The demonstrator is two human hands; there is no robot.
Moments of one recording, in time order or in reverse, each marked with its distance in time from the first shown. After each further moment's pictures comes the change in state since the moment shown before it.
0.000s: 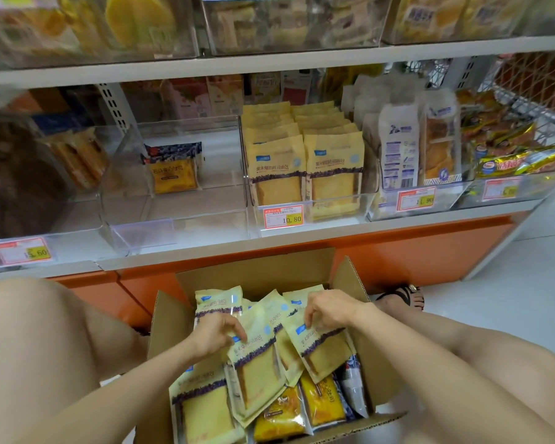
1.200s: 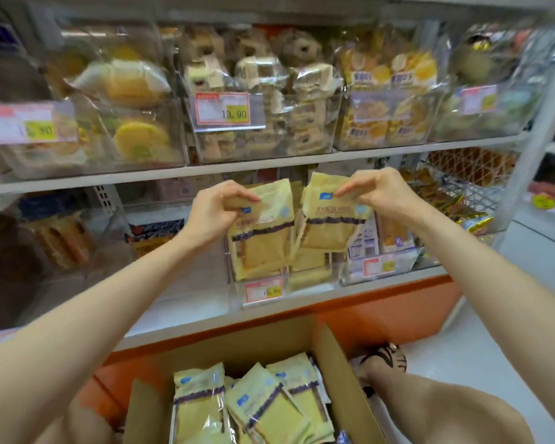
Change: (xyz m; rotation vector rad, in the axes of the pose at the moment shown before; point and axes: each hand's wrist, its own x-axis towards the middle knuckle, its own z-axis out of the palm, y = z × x) left_hand 0.032 0.211 -0.219 0.001 0.752 0.730; right_hand -0.134 0.027 -0.275 0.414 1.009 -0.093
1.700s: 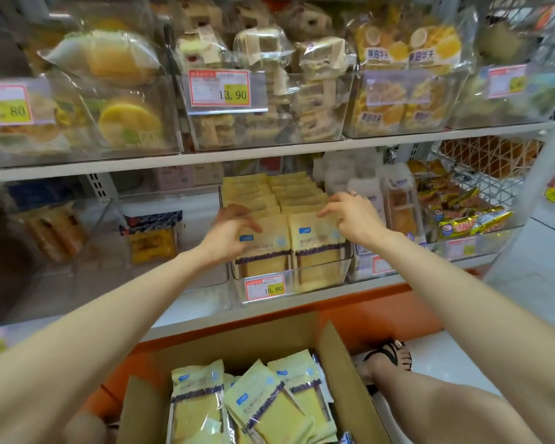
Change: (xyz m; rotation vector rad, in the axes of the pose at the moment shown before) left_hand -0.008 -0.059 0.054 0.326 -0.393 -0.235; right_hand 0.016 0.045 0.076 -0.612 -0.113 0.028
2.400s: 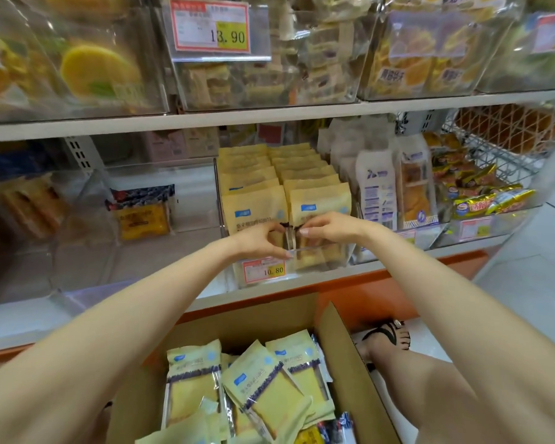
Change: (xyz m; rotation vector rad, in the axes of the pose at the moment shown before) left_hand 0.012 0.019 0.056 -0.284 -0.436 -0.131; right_hand 0.005 -0.013 0.054 0.568 -0.589 0.183
